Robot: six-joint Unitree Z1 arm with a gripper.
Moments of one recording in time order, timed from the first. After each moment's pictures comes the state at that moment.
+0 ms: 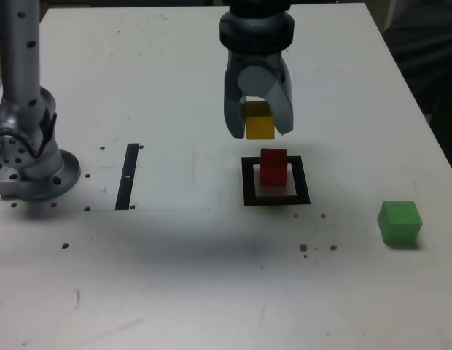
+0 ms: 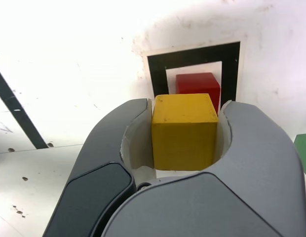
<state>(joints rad) 0.00 1.86 -1.48 1.19 0.00 0.10</state>
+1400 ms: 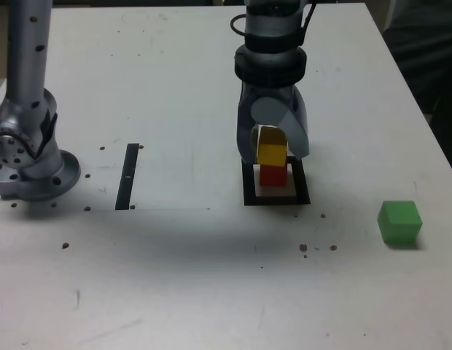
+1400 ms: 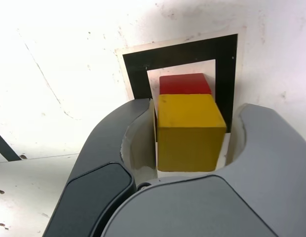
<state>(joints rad) -0.01 1.93 -1.42 1.07 -0.03 0.09</state>
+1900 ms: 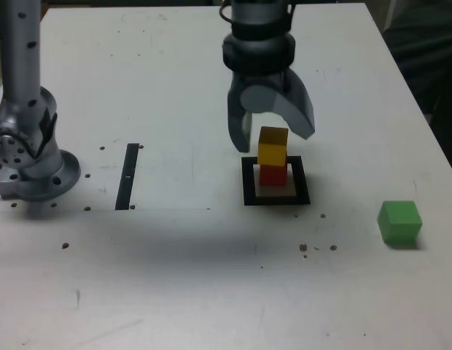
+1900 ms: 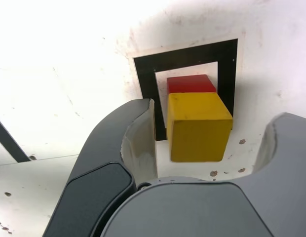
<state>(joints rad) -0.01 1.84 -1.38 1.07 0.01 0.10</state>
